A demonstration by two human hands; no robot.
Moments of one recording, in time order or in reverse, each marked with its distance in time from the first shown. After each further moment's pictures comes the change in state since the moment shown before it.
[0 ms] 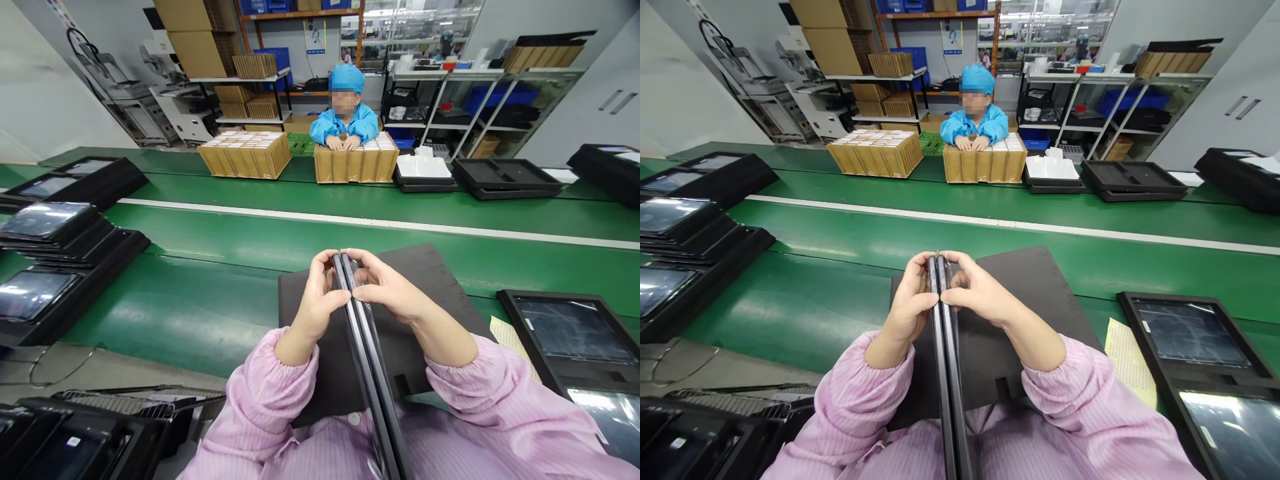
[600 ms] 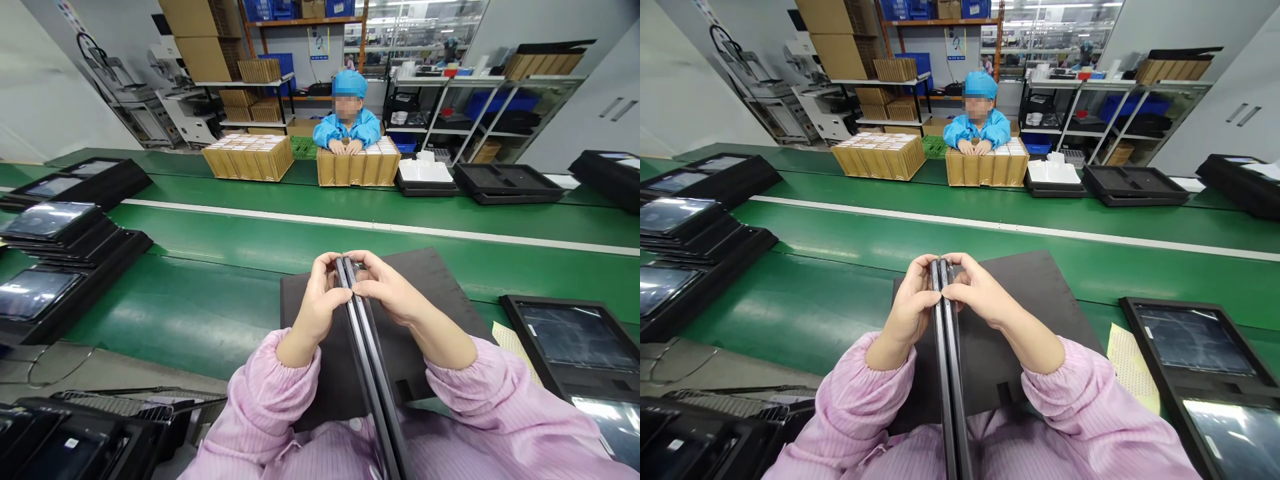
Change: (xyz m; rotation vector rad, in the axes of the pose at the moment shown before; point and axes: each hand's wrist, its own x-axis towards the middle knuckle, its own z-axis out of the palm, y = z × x) left_hand 0.000 0.006 0.003 -0.006 0.051 -0.048; right_hand 0.005 -0.004 0.010 0.021 0.072 0.006
